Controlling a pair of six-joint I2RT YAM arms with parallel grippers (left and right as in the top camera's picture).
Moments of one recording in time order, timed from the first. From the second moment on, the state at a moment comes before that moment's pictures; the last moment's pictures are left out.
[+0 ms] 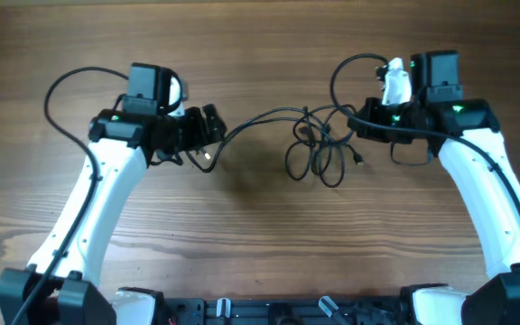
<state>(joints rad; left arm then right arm) -0.17 1.48 1.18 -0.82 0.28 -0.45 0.10 1.49 1.22 -0.83 -0.46 0.26</state>
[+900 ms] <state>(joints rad) -0.64 1.72 1.27 -0.39 0.19 -0.74 0.12 1.49 1.22 -0.83 -0.46 0.26</state>
